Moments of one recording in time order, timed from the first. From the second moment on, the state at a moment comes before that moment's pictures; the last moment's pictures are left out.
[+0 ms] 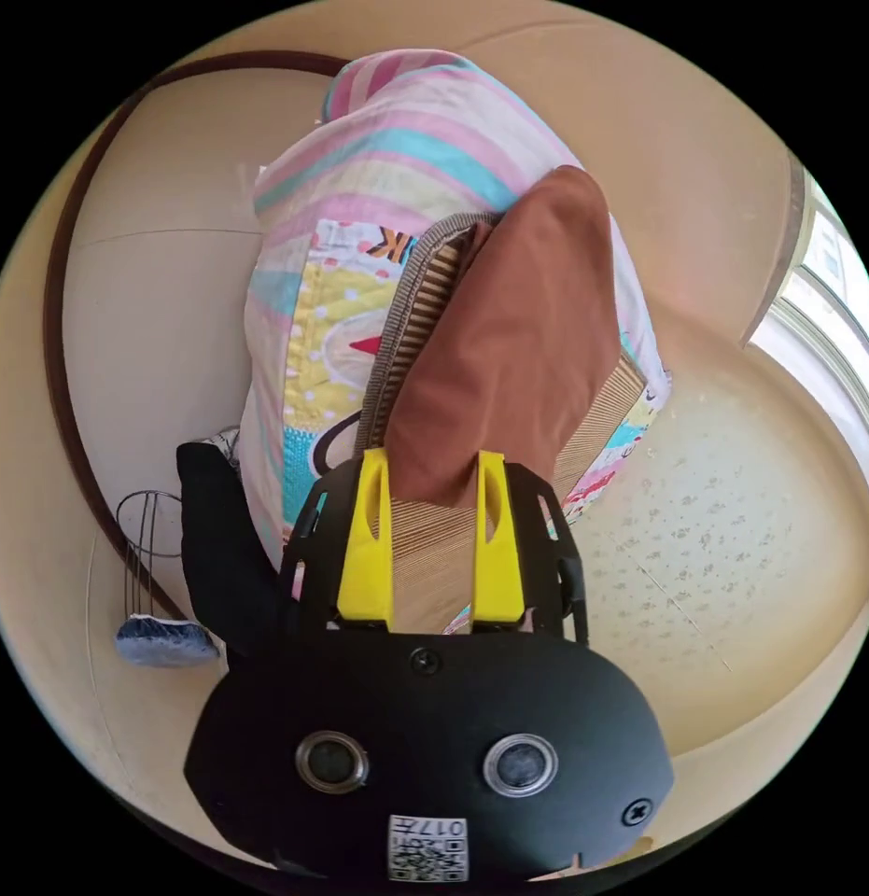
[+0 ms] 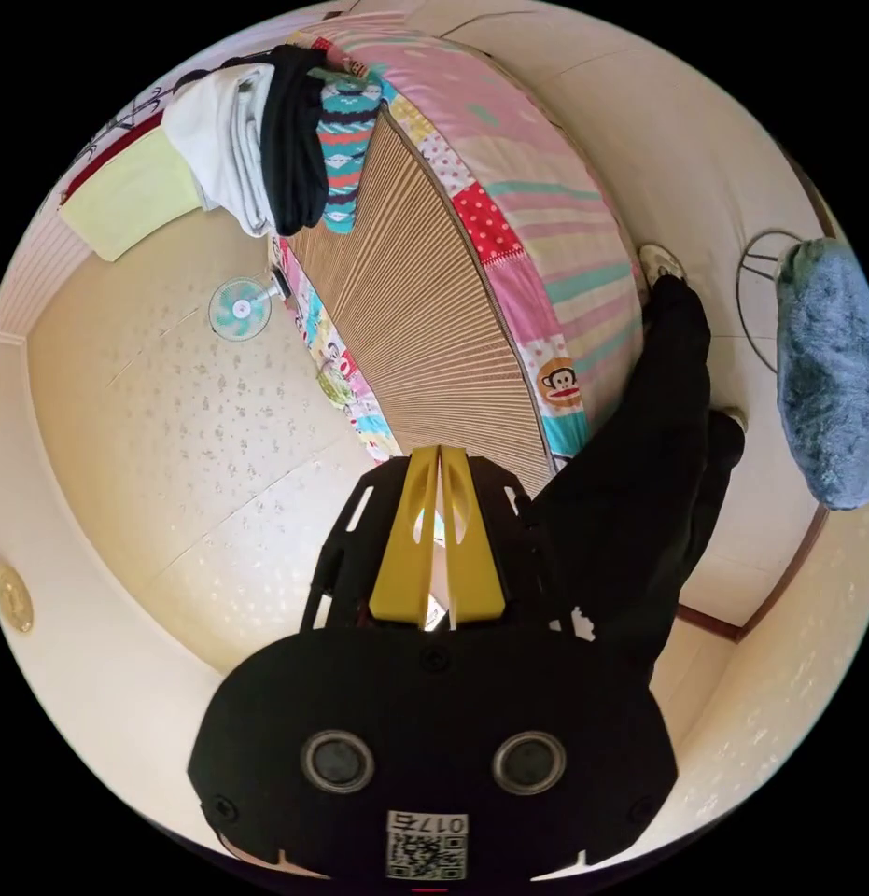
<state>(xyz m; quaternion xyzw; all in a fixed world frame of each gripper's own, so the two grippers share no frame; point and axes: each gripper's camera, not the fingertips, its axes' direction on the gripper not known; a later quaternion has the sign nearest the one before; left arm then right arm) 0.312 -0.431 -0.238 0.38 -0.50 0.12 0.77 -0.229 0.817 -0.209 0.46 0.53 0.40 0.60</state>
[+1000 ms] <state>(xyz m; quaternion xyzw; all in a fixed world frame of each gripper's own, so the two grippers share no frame) 0.170 -0.386 -0.069 0.21 -0.63 0.35 0.66 -0.094 0.723 -0.198 0.30 0.51 0.45 0.67</state>
